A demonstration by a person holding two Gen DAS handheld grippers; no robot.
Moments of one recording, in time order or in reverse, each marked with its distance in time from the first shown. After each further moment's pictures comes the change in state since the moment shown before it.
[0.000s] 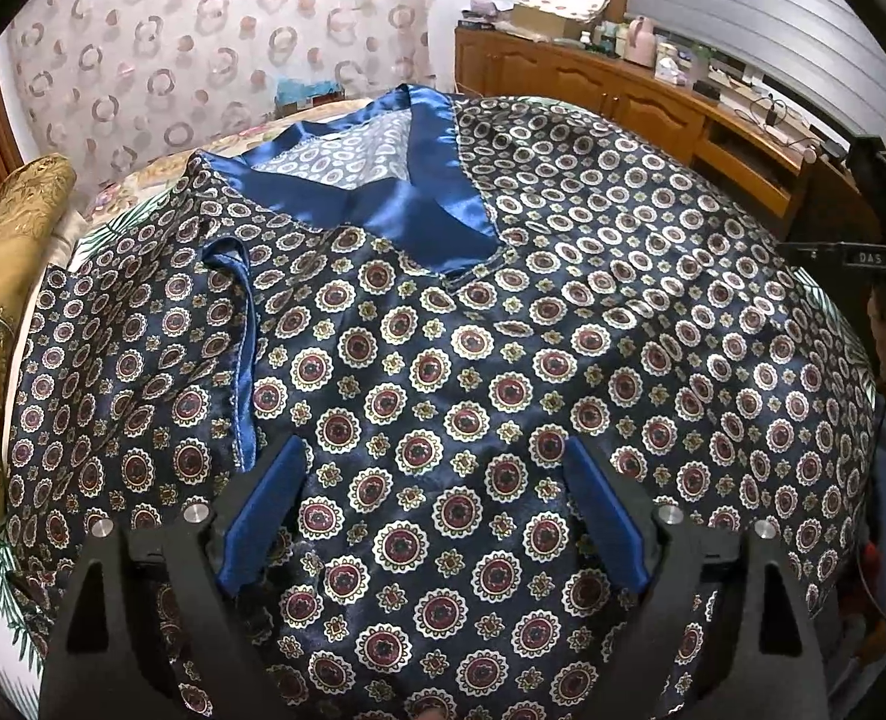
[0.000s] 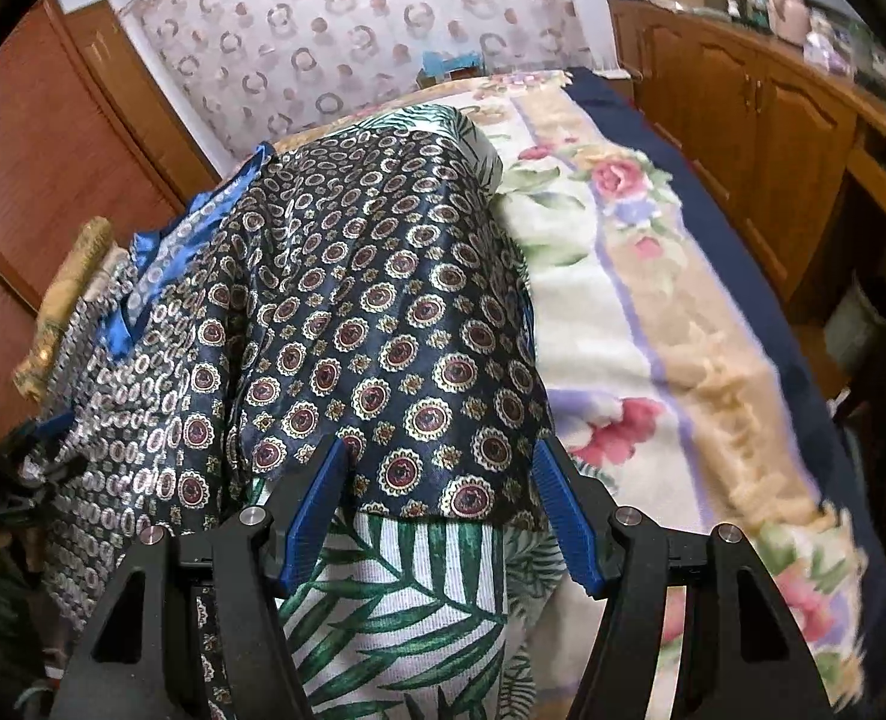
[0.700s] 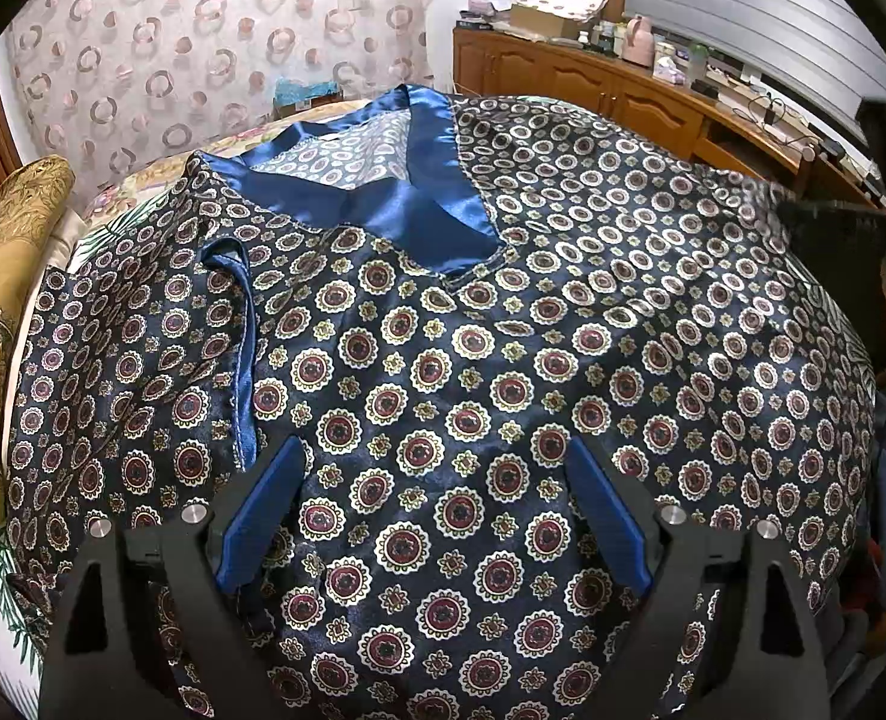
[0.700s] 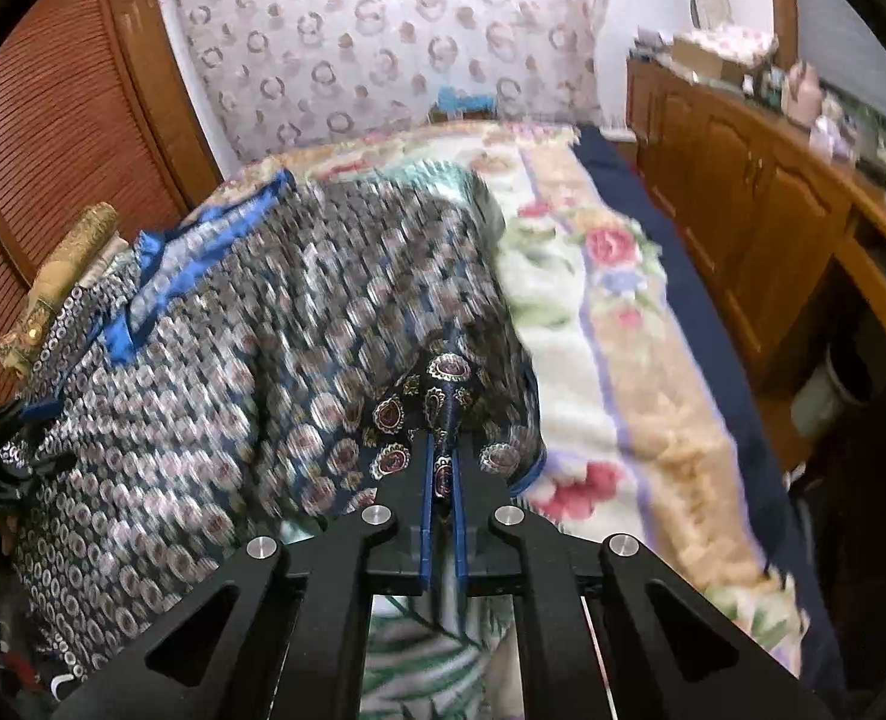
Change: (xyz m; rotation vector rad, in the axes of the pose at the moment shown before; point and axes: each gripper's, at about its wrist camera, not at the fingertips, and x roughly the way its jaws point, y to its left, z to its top) left arm 0.001 0.000 0.001 0.004 0.001 -0.001; right arm -0.026 0.026 0.012 -0.160 -0.111 -0.107
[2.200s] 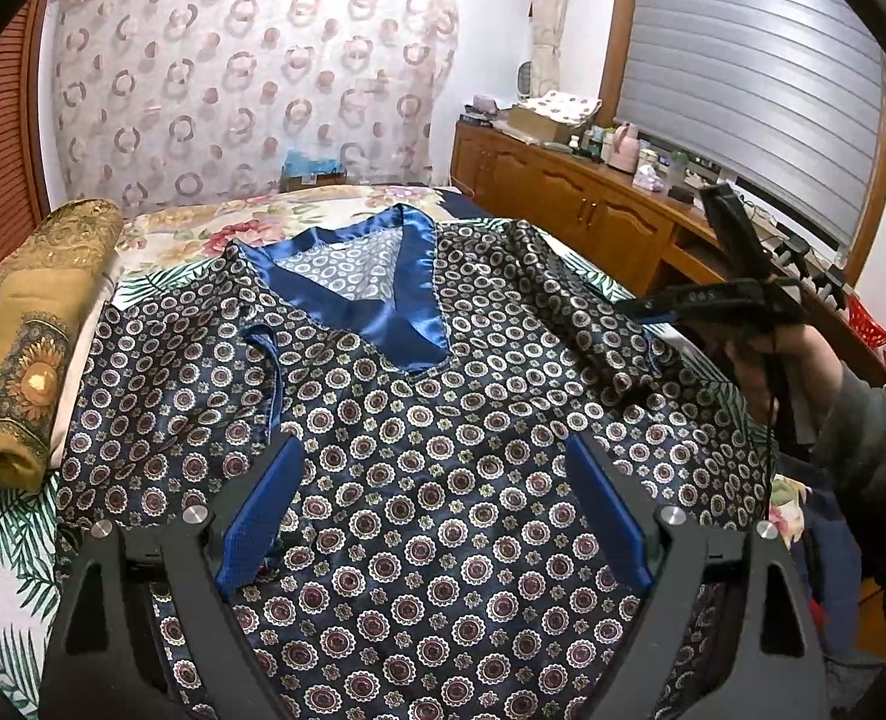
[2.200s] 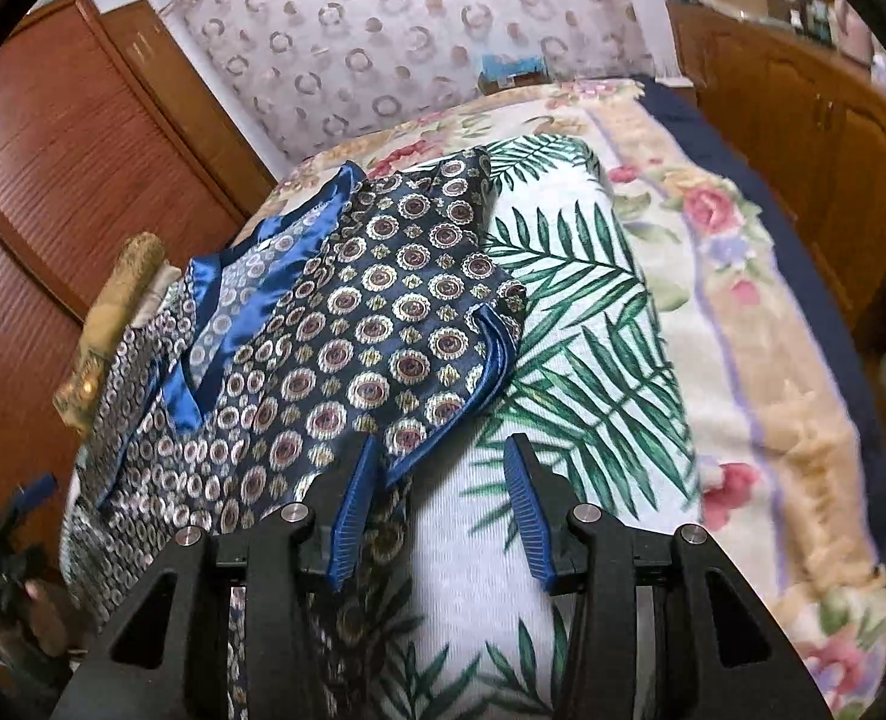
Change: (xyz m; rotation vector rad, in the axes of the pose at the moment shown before) left arm -0.086 0.001 -0.010 -0.104 -0.228 -0.073; right arm 0.058 0.023 0.027 0.129 0.093 0.223
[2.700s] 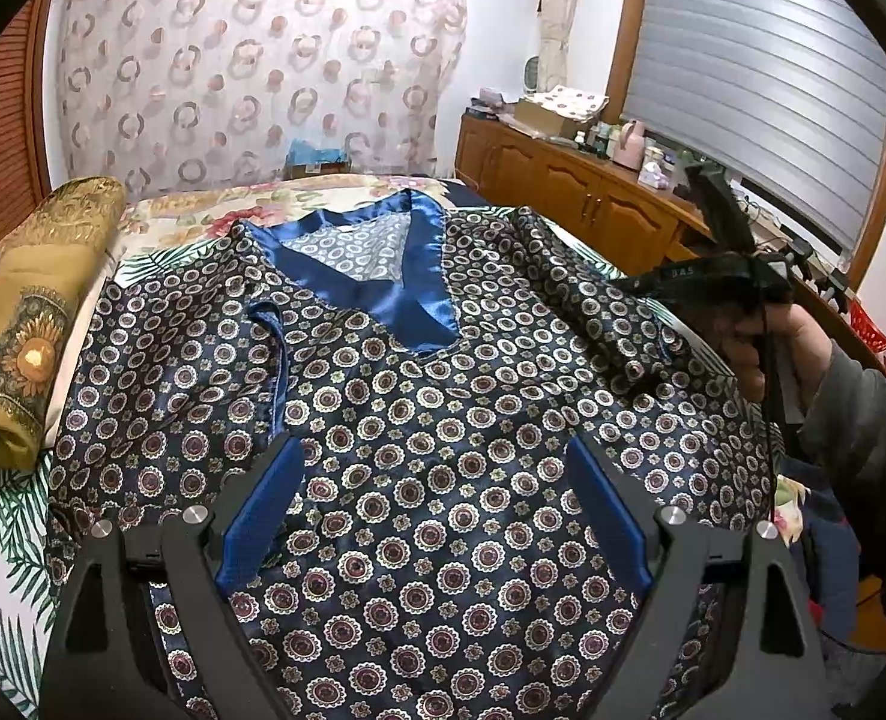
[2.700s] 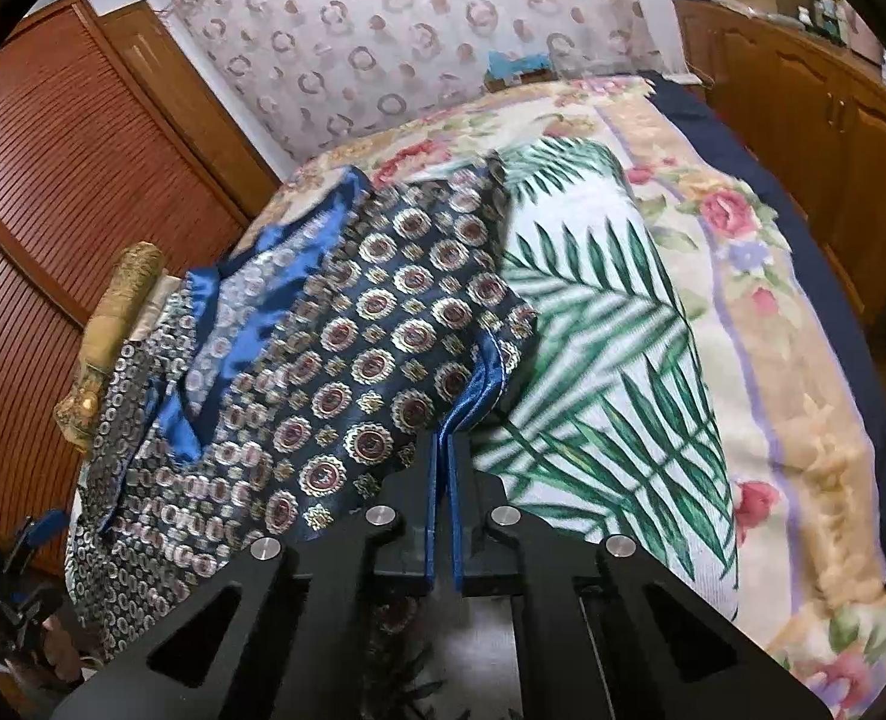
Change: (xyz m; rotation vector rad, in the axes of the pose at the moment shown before) left arm 0.003 0.007 -0.008 -0.027 0.016 -0.002; right arm 0.025 0.004 0.020 -0.014 -0.006 0.017
